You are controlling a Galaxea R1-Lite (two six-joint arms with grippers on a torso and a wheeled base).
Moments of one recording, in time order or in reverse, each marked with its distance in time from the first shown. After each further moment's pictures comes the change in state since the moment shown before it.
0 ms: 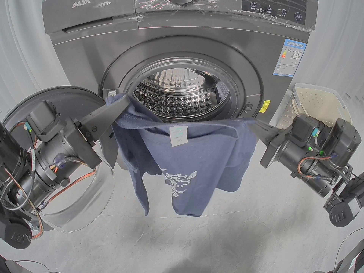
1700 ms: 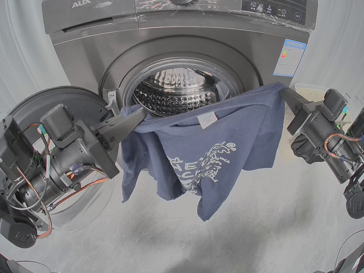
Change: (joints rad) left arm -0.036 0.036 -0.030 0.077 -0.008 0.132; right arm -0.045 -0.148 -0.042 0.011 -0.117 0.051
